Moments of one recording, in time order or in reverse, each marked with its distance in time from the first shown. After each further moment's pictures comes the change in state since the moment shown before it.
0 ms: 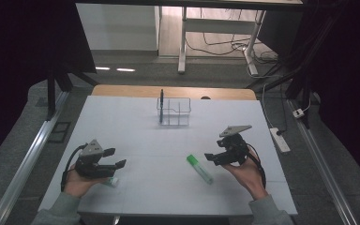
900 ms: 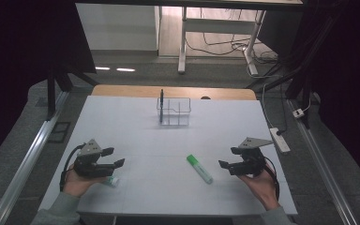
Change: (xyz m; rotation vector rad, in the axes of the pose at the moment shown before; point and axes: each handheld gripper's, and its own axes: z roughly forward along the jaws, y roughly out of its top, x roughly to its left) left arm 0.003 -0.002 -0.001 -0.006 0.005 -0.017; right arm -0.016 -0.055 -0.024 -0.113 -0.026 0.021
